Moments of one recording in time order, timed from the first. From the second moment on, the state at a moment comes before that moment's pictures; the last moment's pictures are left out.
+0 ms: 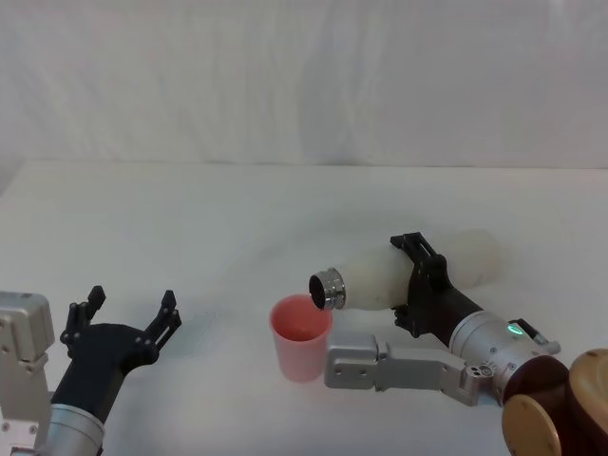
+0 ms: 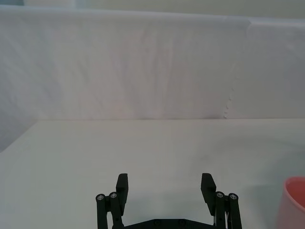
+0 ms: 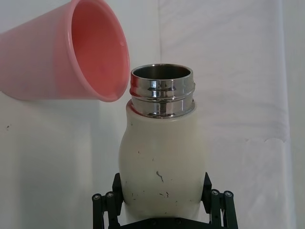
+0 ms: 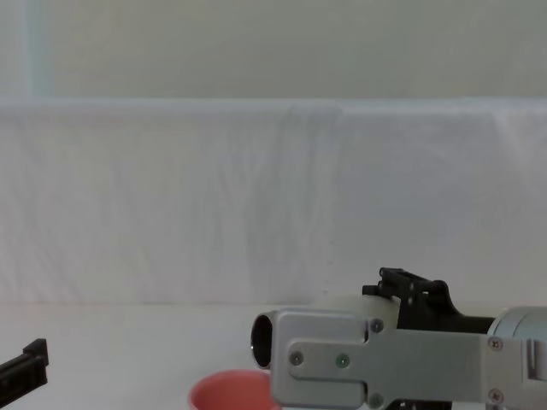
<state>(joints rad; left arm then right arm) 0.27 0.24 0.04 -1.85 -0.25 -0.02 -0.02 0.24 0.35 -0.62 -1.73 -1.02 0.28 0.37</state>
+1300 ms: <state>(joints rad) 0.27 0.24 0.04 -1.85 -0.25 -0.02 -0.02 0.28 0.35 -0.67 -1.71 -1.08 0.28 0.40</state>
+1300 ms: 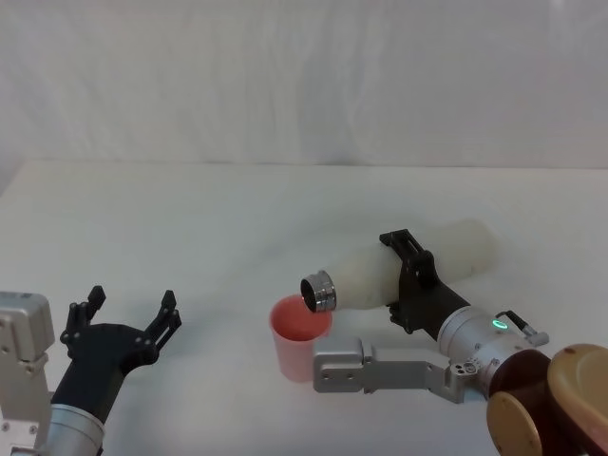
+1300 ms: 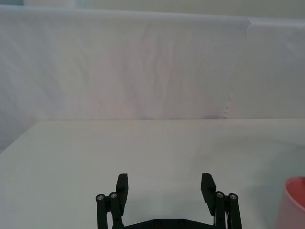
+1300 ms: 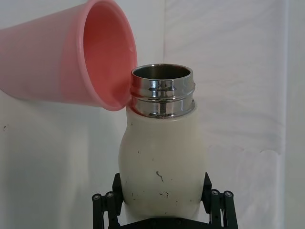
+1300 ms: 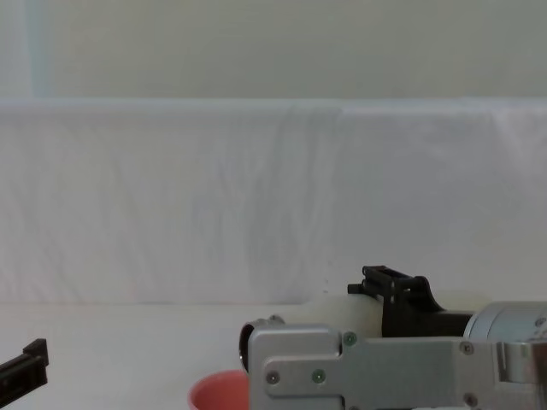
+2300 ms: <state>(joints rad) 0.27 0.24 0.04 -1.85 -0.25 -0.02 -0.02 0.28 0.36 -0.67 -1.73 -1.12 0.29 0.41</state>
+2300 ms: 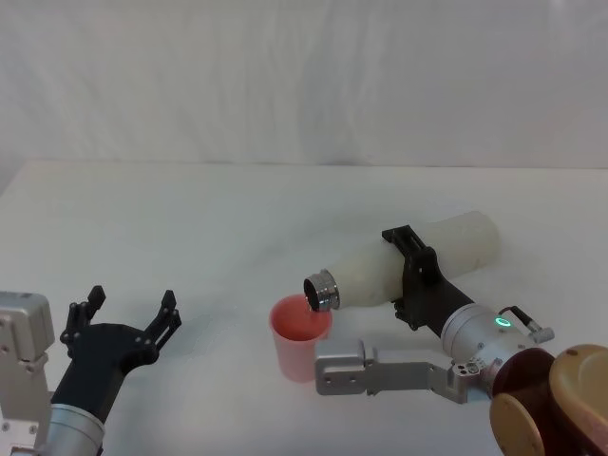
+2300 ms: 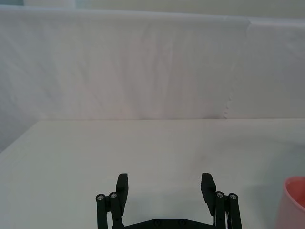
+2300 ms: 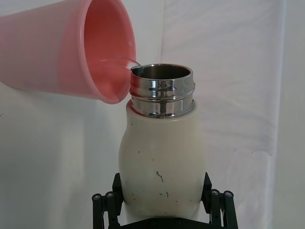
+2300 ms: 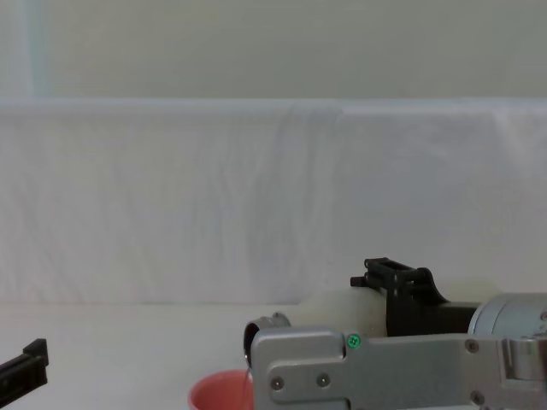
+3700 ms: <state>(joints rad) 0.27 0.24 0.04 -1.85 -0.25 -0.02 -0.02 0.30 0.36 -0.67 -1.72 -1.13 0.28 0.41</state>
